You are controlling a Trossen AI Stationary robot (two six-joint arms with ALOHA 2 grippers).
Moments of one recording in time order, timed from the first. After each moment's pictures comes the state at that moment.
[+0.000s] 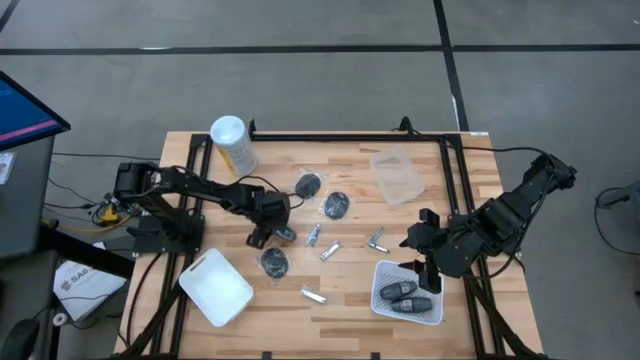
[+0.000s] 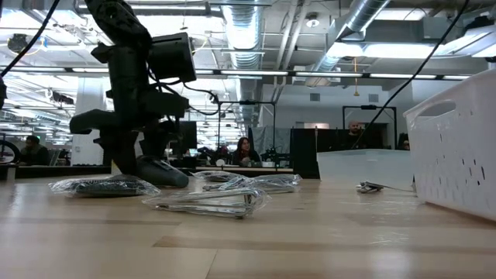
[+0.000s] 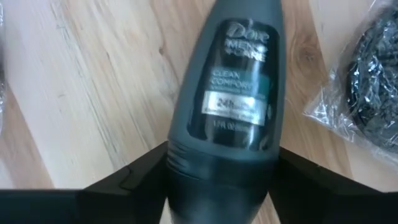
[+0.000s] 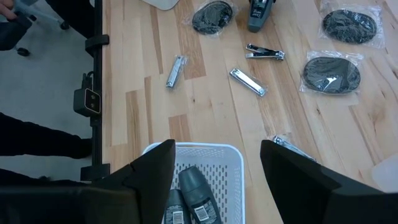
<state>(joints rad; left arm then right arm) 0.09 1.58 0.77 -0.50 -0.03 0.44 0.67 1.26 1.39 -1.10 0.39 0.73</state>
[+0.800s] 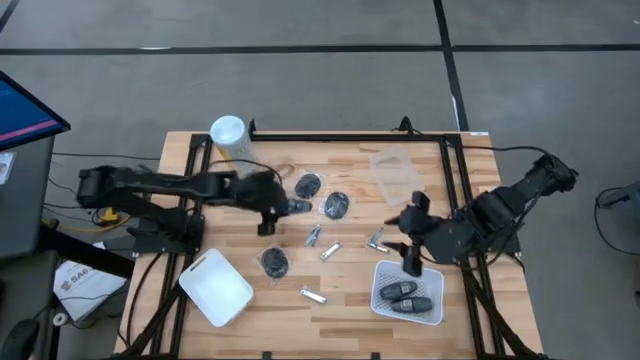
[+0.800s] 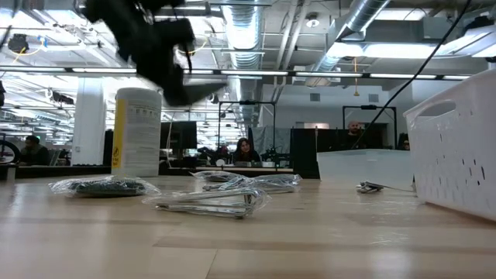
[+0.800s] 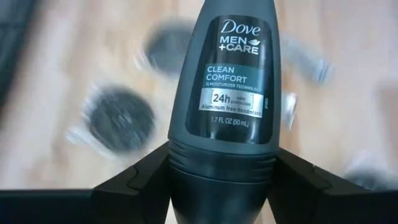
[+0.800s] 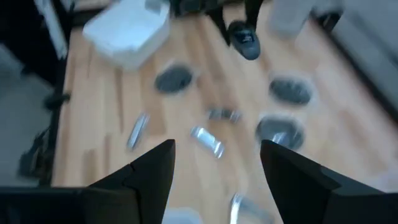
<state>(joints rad) 0.09 1.24 0.82 -0.38 -0.11 0.12 0.56 1.26 1.38 -0.95 0.59 0.55</state>
